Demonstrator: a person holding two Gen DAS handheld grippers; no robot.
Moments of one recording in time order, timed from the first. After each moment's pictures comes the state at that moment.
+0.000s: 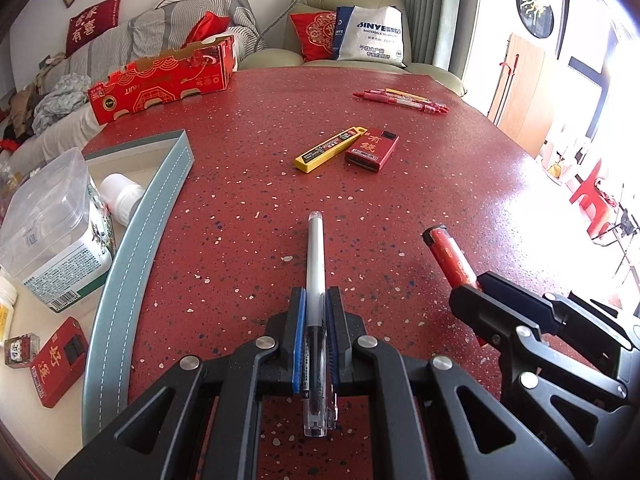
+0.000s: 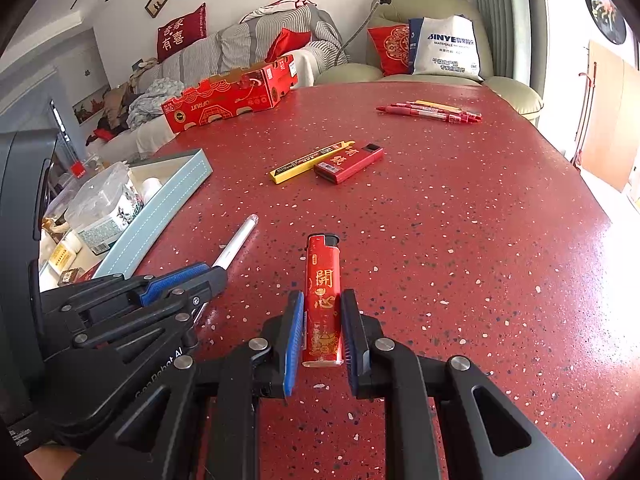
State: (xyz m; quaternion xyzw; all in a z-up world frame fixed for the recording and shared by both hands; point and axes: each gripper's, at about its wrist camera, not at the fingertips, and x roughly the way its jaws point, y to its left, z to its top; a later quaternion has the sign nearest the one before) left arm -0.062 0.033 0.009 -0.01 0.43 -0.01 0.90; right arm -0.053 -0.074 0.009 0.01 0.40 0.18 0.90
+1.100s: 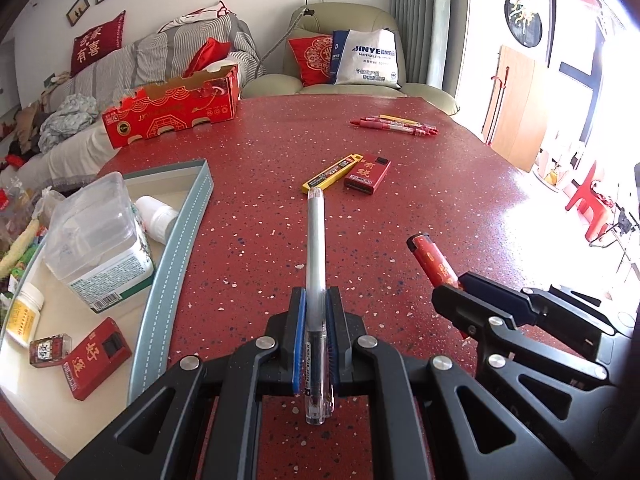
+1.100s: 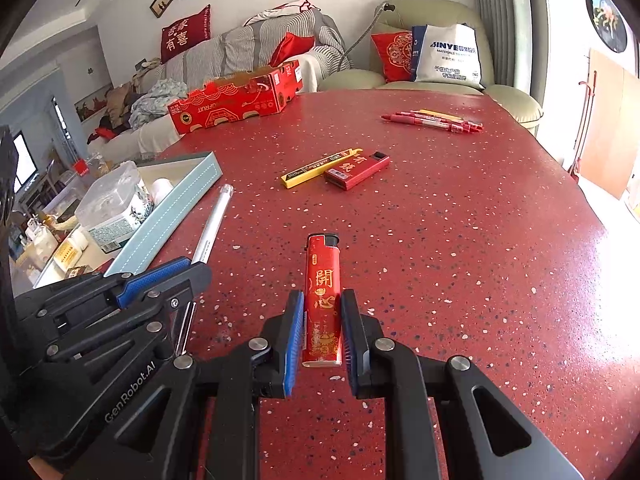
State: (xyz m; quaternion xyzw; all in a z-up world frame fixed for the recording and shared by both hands) left arm -0.094 0.039 0.037 0.00 0.38 -0.01 0.92; right arm -0.069 -0.063 0.023 0.00 0.39 0.19 0.90
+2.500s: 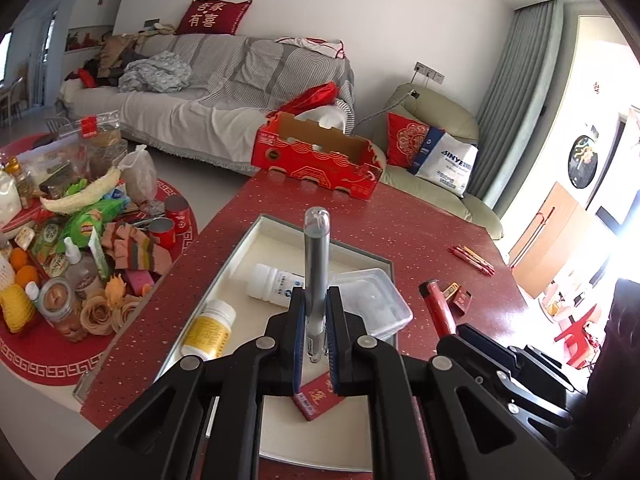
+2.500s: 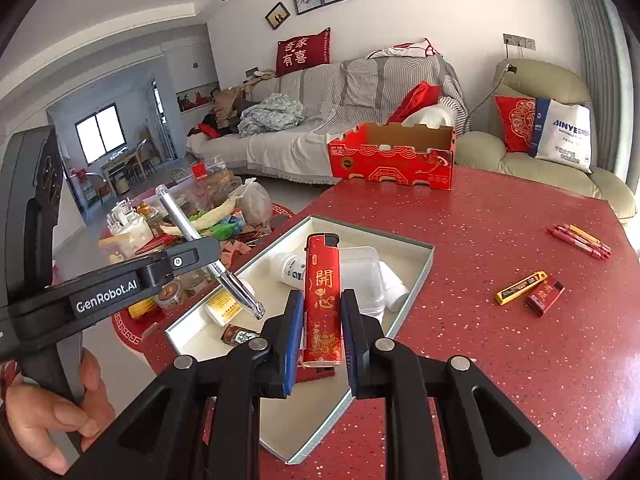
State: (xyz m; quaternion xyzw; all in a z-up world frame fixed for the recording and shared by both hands) left arm -0.172 0.265 0.128 -0.19 0.30 0.08 0.93; right arm -0.109 0.106 0.109 -0.03 0.31 0.36 0.88
